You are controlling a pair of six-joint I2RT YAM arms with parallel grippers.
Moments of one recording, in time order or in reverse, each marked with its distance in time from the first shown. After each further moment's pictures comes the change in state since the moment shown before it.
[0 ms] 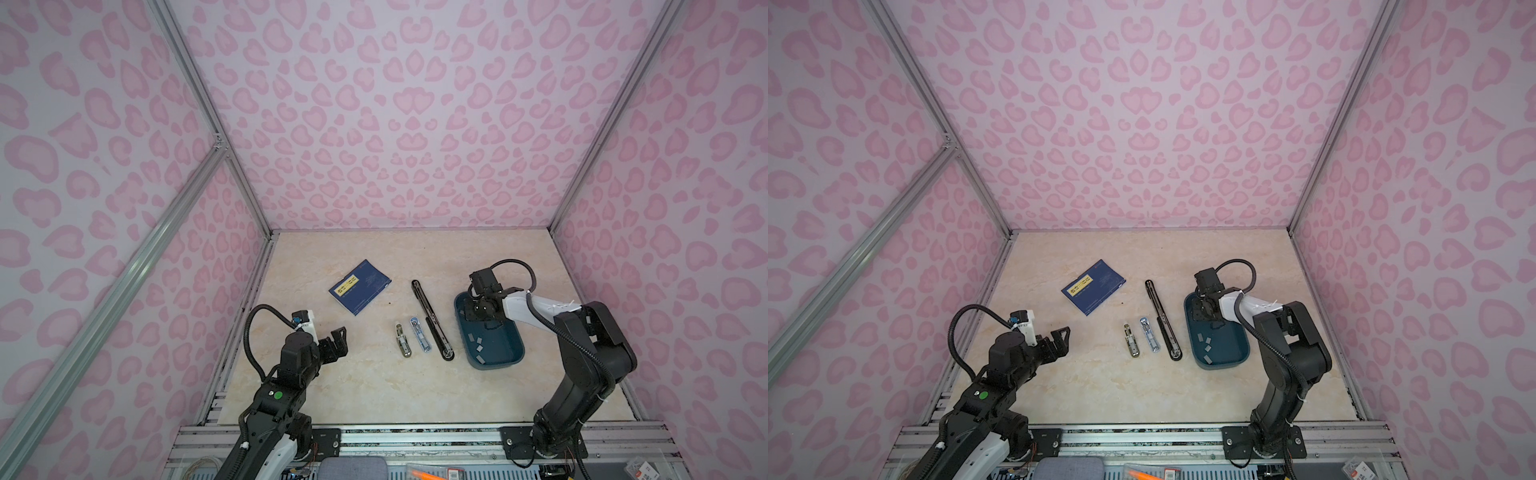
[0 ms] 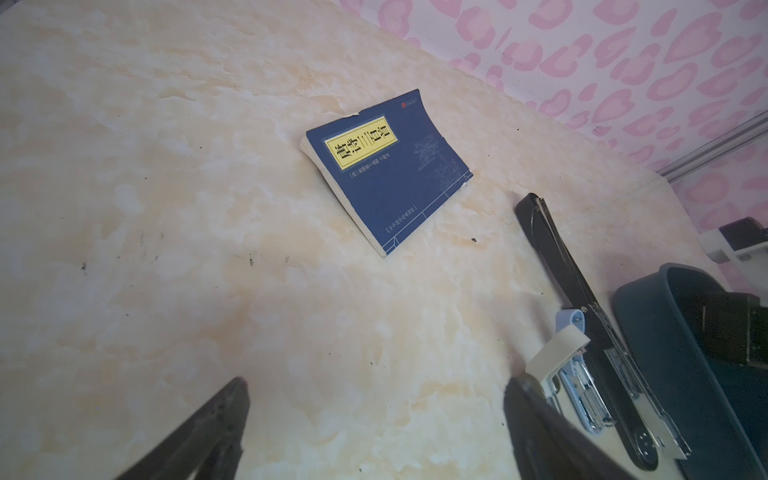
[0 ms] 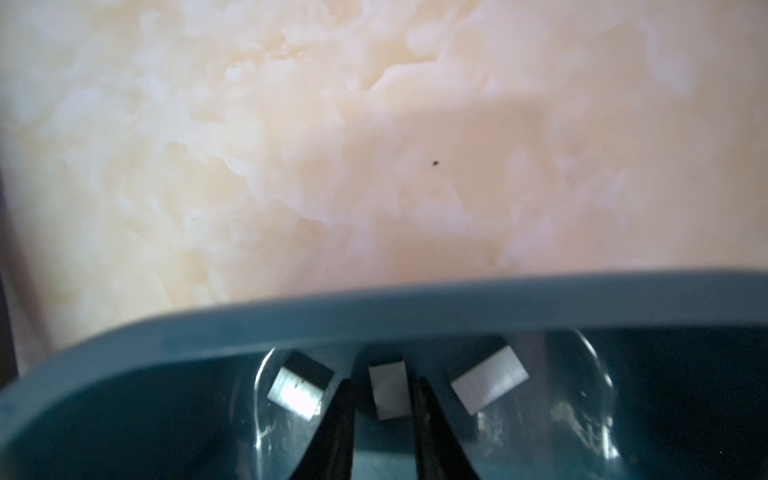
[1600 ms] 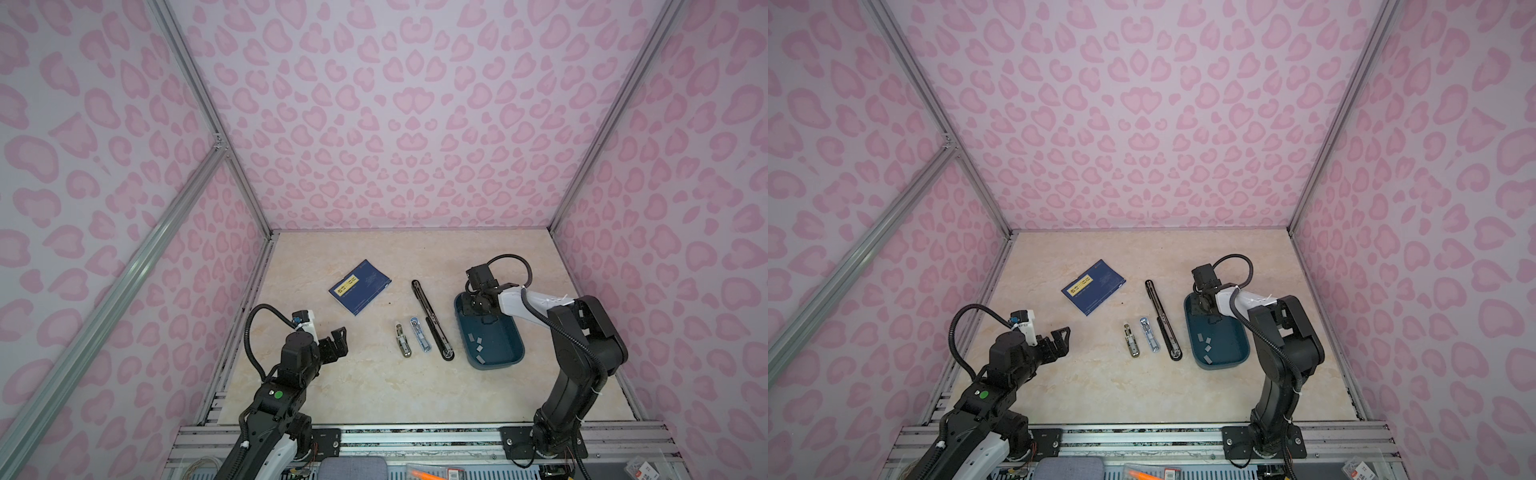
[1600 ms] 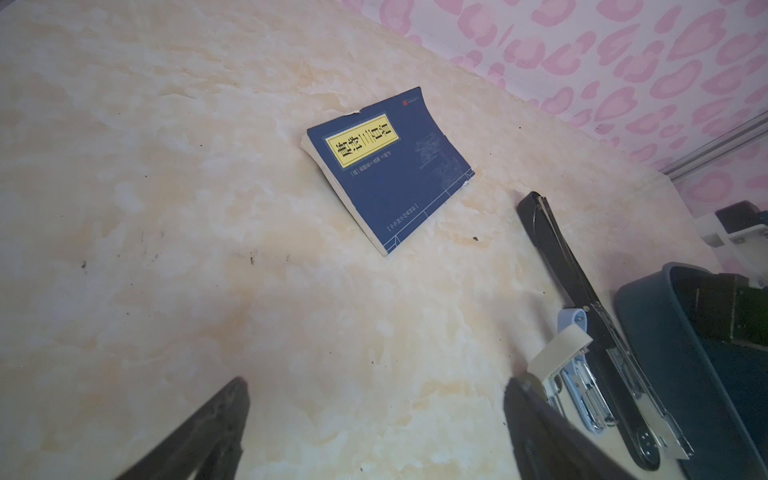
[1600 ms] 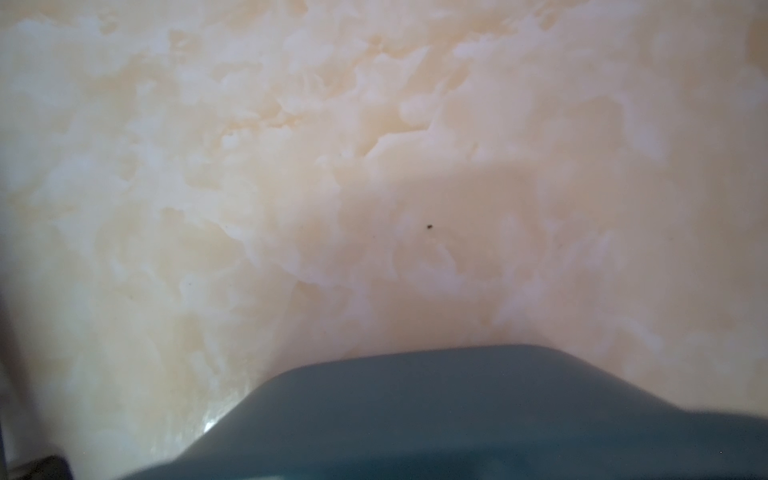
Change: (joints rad) left arm 0.000 0.005 0.001 0.000 -0.001 0.000; right arm 0.003 0.054 0.055 0.013 0.044 0.008
